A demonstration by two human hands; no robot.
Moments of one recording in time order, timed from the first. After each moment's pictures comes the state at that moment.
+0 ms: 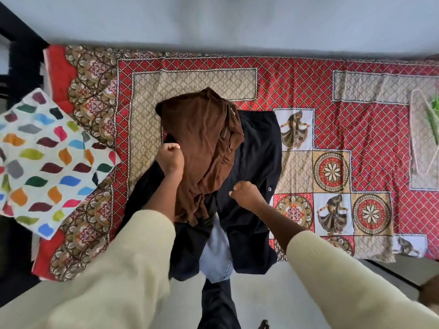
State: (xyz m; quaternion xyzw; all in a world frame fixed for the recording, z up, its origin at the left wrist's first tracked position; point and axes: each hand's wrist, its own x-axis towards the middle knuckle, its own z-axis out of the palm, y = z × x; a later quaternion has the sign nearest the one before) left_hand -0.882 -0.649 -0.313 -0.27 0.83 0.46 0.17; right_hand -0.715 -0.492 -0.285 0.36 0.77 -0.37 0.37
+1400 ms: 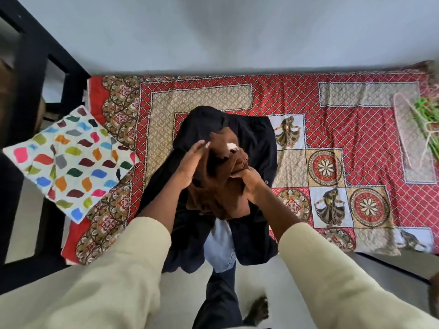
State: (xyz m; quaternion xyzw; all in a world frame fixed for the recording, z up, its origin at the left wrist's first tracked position) left_hand -0.795 -0.661 -0.196 -0.11 0.66 0.60 0.43; right_hand -0.683 -0.506 -0.200 0.44 0.48 -0.75 0.13
